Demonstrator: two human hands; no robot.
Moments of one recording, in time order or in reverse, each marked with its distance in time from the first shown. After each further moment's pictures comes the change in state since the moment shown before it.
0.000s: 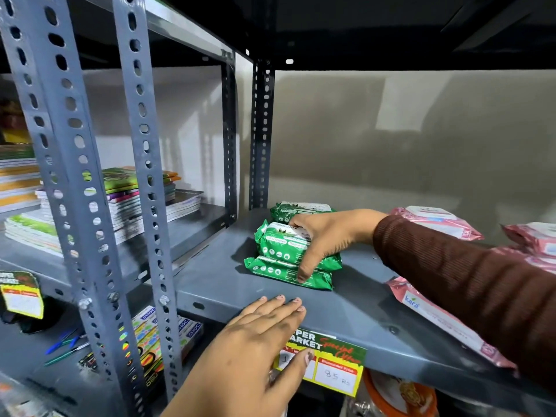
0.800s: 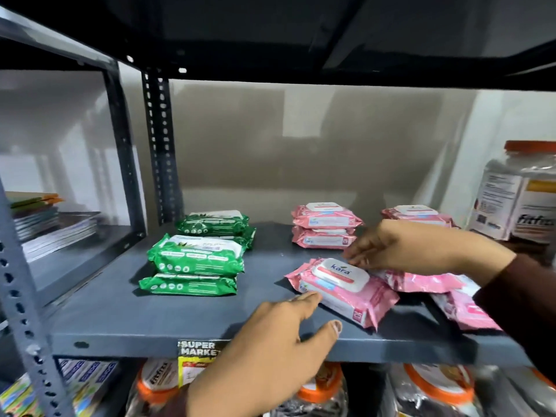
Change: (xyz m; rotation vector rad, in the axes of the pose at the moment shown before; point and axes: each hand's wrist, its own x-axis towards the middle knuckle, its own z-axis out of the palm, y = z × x) left_hand 0.075 0.107 0.030 -0.428 -0.321 -0.113; right_hand -0.201 0.113 0.011 0.208 0.310 0.320
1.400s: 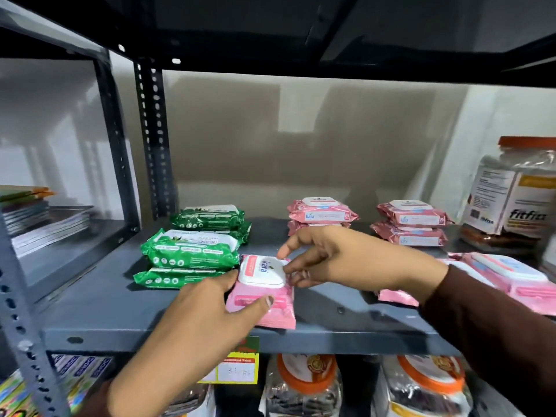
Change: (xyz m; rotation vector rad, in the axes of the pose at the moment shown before) left_hand -0.011 -0.029 -0.043 0.052 0.228 -0.166; right_hand 0.012 -0.049 0.042 0.486 -0.153 -0.172
